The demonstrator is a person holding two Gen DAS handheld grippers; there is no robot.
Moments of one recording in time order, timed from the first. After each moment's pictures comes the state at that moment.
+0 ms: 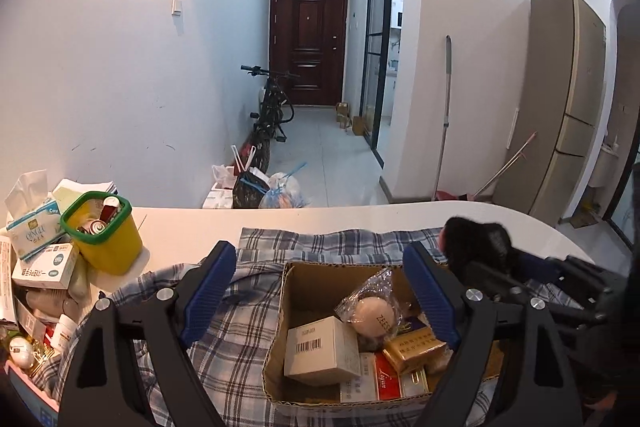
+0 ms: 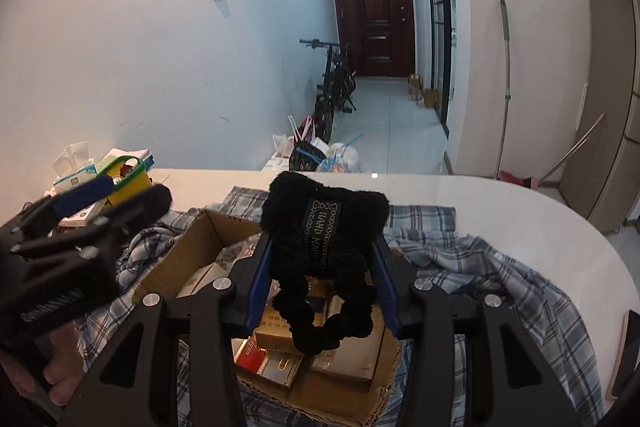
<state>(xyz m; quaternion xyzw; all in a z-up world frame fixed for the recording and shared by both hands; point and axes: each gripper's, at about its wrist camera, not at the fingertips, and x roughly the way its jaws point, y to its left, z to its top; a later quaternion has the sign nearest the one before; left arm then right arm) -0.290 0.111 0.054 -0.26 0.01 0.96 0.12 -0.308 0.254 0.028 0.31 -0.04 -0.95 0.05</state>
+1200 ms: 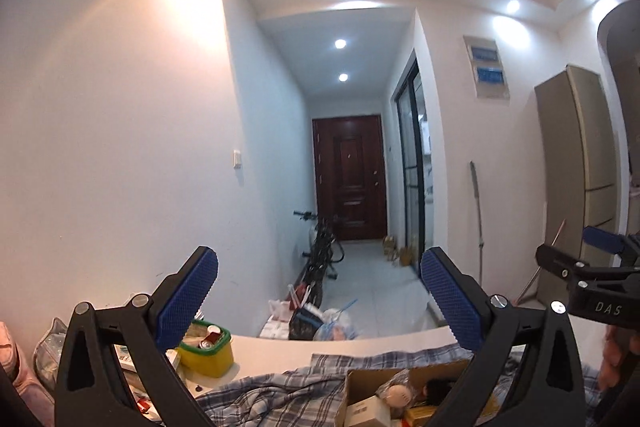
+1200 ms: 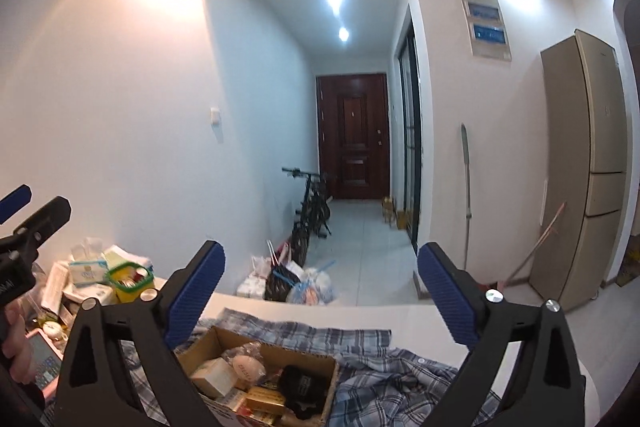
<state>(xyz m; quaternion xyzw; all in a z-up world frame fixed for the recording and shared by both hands) -0.131 0.069 0.177 0.01 0.02 1.00 0.04 -0.193 0.269 0.157 0.06 -0.02 -1.00 0.01</state>
